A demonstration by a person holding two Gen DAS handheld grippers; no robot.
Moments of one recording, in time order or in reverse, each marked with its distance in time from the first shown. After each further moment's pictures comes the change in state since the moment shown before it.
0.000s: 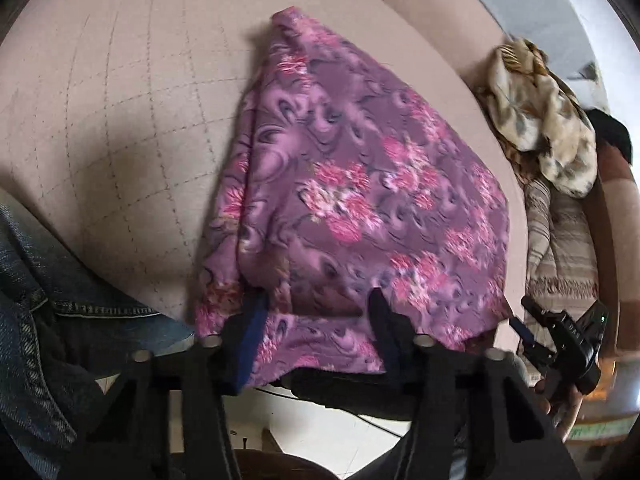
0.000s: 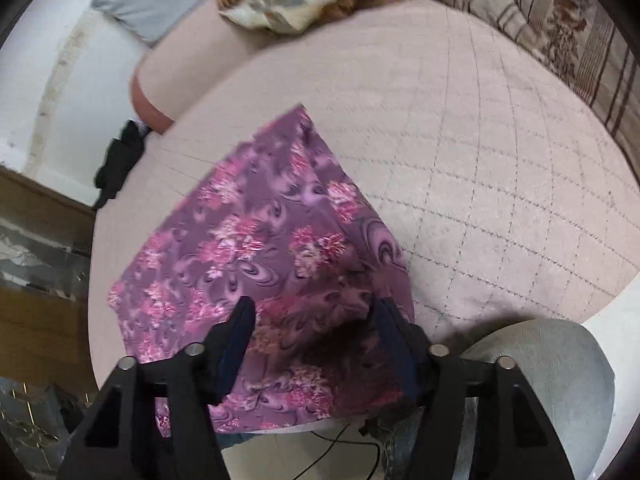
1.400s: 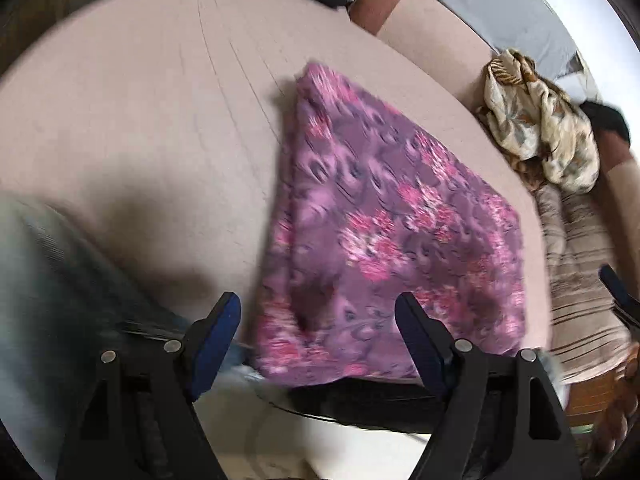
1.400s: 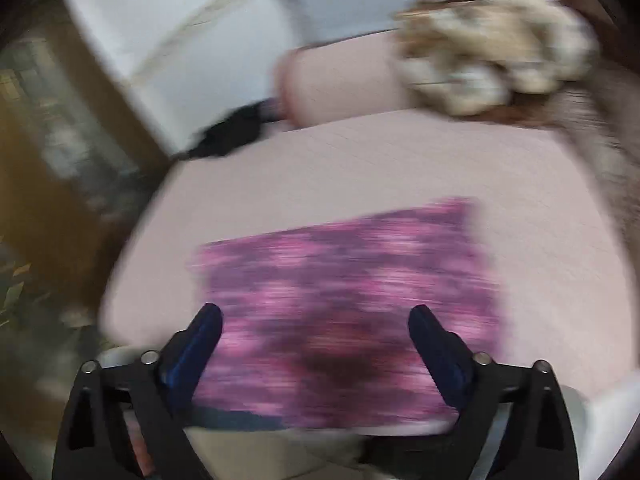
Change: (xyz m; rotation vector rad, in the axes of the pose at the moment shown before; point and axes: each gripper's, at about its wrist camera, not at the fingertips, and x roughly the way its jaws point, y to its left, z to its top) left arm -0.033 0.022 -0.002 0.102 -0.143 0.055; right arm -0.069 0.166 -0.033 -0.472 -0.104 0.227
